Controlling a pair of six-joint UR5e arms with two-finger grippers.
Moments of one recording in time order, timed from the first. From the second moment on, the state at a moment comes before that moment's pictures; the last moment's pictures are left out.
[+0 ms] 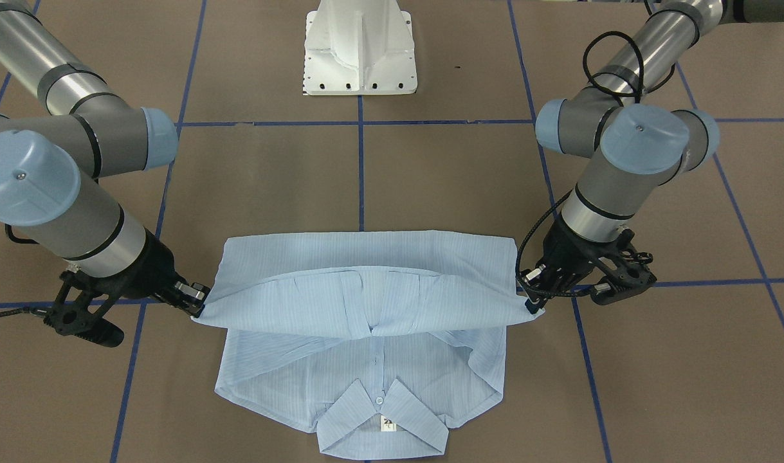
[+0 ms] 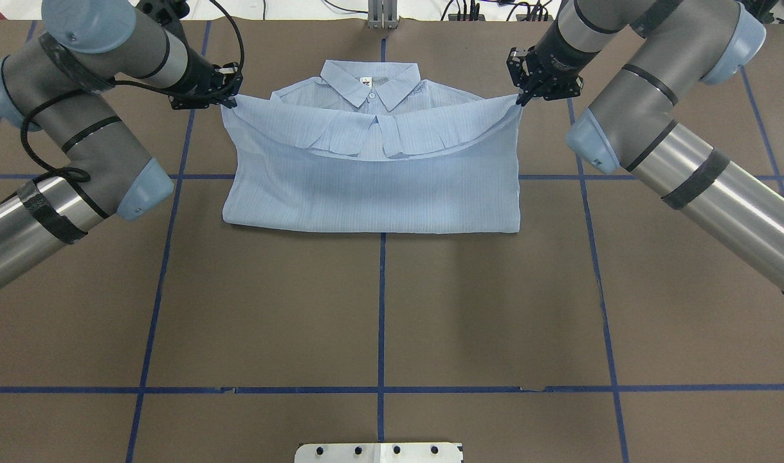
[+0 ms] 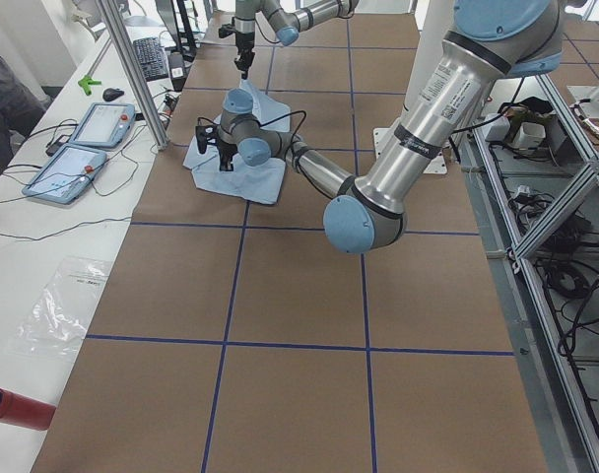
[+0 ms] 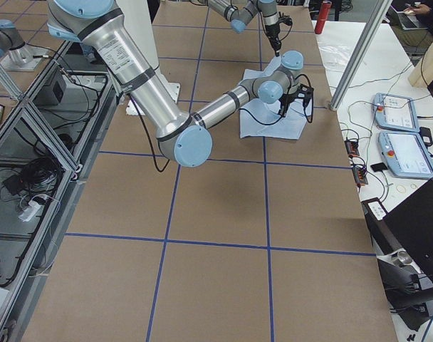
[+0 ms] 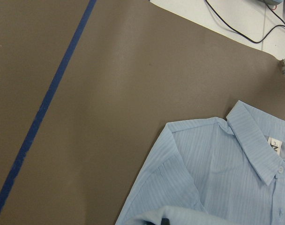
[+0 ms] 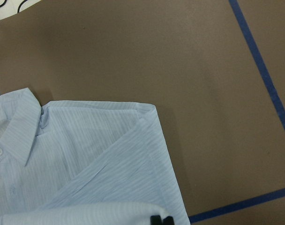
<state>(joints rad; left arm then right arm) -0.90 -2.17 -1.45 -2.05 -1.97 -1.35 0.97 -0.89 1.39 -1.31 2.20 1.28</state>
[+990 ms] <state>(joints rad) -0.88 -2.18 -1.41 -2.08 -1.96 -1.34 0.94 -0.86 1.27 -1.18 2.18 1.28</state>
